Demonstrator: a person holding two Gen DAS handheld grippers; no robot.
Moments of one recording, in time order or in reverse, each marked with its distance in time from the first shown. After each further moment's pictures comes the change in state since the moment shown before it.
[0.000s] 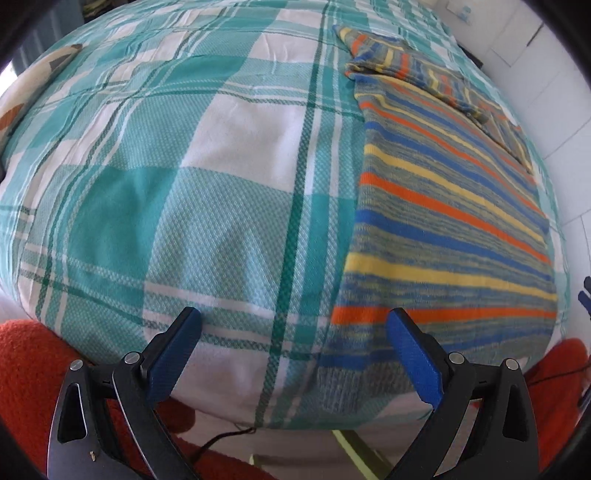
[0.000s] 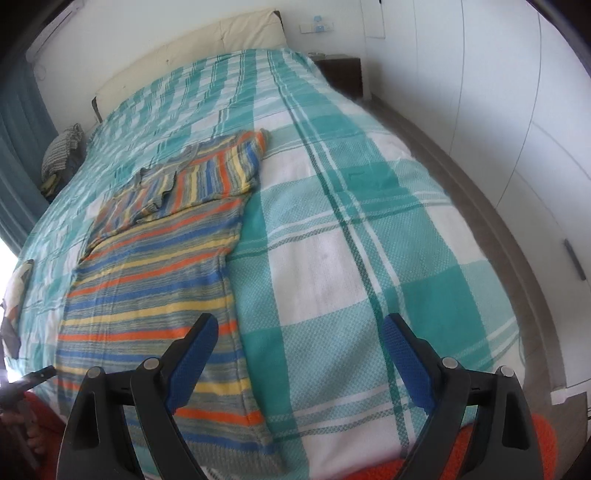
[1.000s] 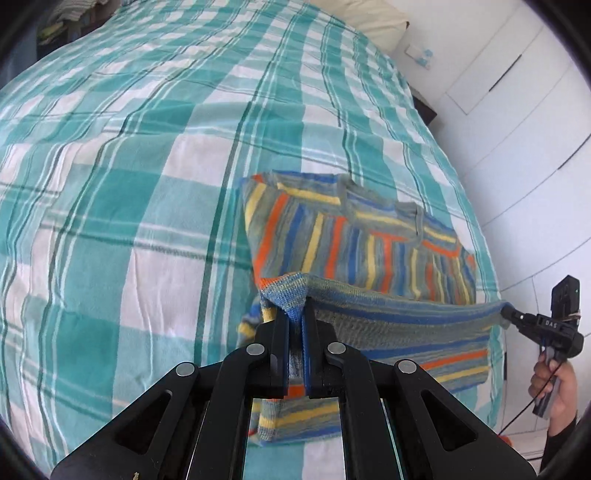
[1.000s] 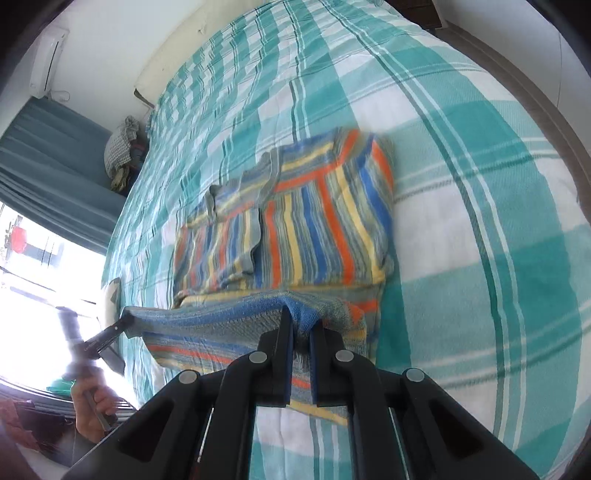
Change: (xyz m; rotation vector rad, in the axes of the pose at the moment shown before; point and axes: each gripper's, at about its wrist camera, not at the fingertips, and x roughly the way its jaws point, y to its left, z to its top) left arm -0.011 -0.058 0.268 0.013 -0.170 -0.215; right arm 0.122 0.068 0.185 0.075 0.228 0.355
